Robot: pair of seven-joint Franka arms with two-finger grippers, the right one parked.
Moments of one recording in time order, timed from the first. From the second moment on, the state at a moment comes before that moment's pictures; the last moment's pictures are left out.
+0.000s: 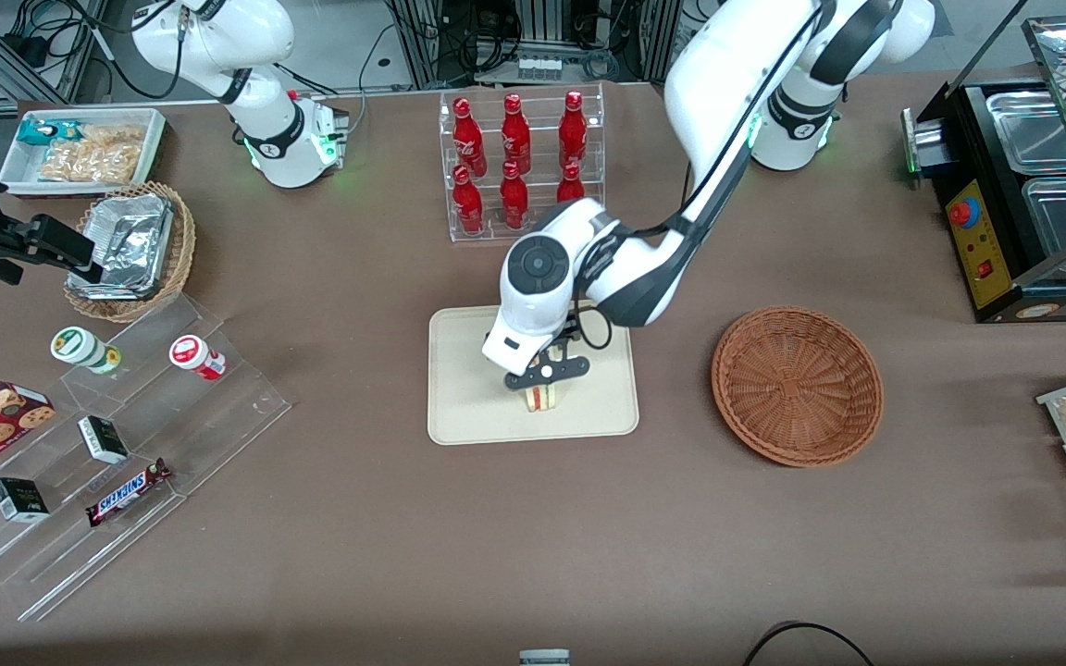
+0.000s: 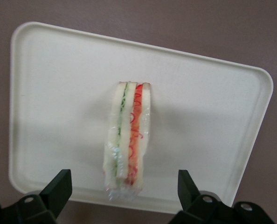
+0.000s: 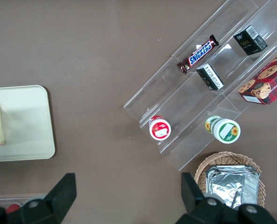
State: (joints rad) arm -0.68 0.69 -0.13 -1.34 0.00 2.01 -1.01
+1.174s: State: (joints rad) arm -0.67 0.49 0.17 -1.46 0.00 1.73 -0.90
